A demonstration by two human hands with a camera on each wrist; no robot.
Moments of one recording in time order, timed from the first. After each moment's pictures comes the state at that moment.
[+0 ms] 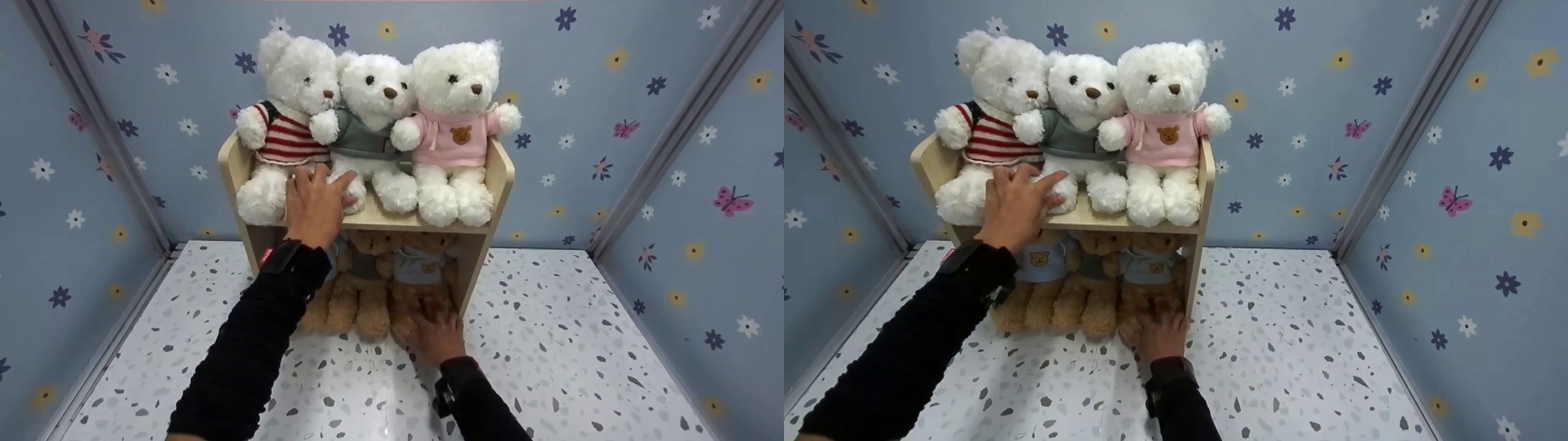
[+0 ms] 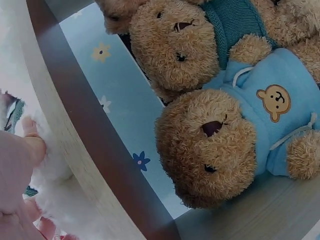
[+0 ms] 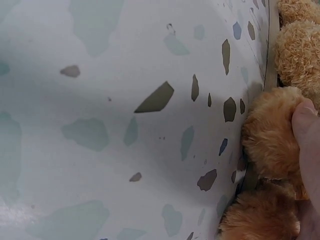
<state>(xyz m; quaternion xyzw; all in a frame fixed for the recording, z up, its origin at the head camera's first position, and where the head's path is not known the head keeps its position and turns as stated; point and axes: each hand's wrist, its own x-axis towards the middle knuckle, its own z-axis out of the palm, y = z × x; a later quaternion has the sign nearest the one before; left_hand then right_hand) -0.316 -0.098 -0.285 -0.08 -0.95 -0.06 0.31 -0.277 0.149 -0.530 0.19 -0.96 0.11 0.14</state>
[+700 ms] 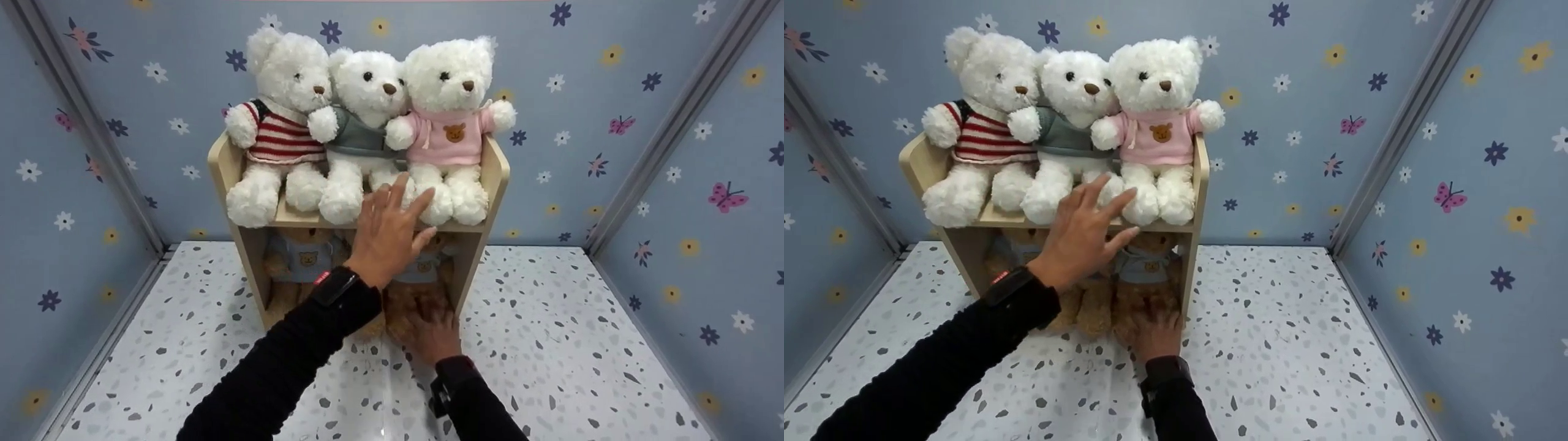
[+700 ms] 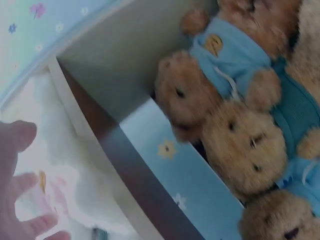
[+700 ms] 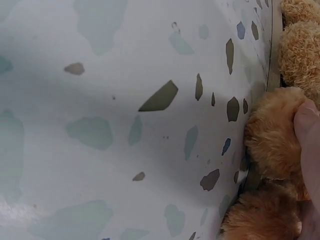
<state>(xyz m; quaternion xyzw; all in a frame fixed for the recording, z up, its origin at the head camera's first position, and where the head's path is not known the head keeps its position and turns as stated) -0.283 -0.008 -0.294 -0.23 -0.91 -0.11 0.32 -0.281 0.148 -0.538 0.19 -0.96 0.09 0.18</state>
